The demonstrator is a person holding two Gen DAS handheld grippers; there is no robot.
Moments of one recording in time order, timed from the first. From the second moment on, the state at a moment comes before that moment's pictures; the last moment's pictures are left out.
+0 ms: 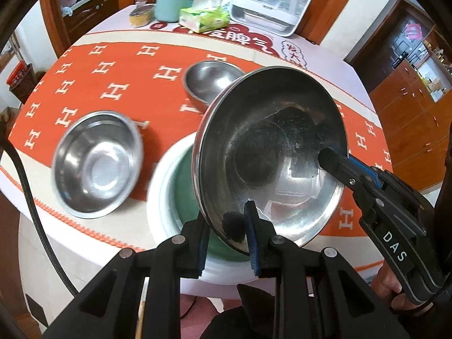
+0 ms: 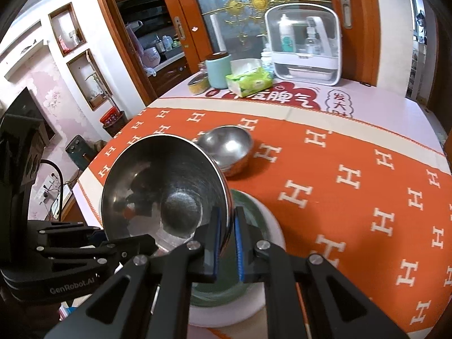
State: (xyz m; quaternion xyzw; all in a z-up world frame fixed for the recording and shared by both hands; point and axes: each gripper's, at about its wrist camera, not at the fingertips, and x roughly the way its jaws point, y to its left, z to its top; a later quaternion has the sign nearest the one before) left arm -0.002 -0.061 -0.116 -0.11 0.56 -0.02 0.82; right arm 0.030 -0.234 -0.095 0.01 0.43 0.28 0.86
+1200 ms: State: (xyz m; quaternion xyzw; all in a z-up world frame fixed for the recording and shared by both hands) left arm 0.034 0.123 -0.159 -0.04 0.64 0.00 0.77; right arm 0.042 -0.062 -0.152 0.11 0.50 0.28 0.81
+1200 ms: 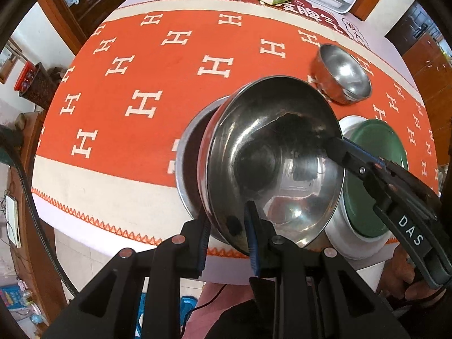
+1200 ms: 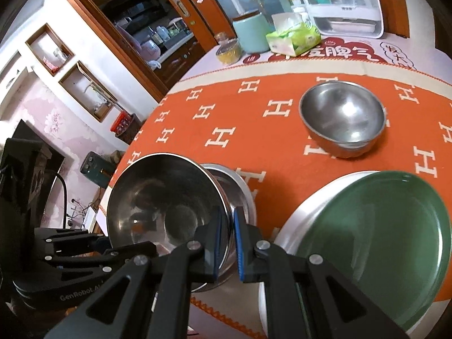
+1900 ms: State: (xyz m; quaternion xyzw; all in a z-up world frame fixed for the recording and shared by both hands) left arm 0.037 0.138 -0.172 -0.06 0.65 -0.01 0.76; right arm 0.044 -0.045 -0.158 0.08 0.53 0.26 0.80
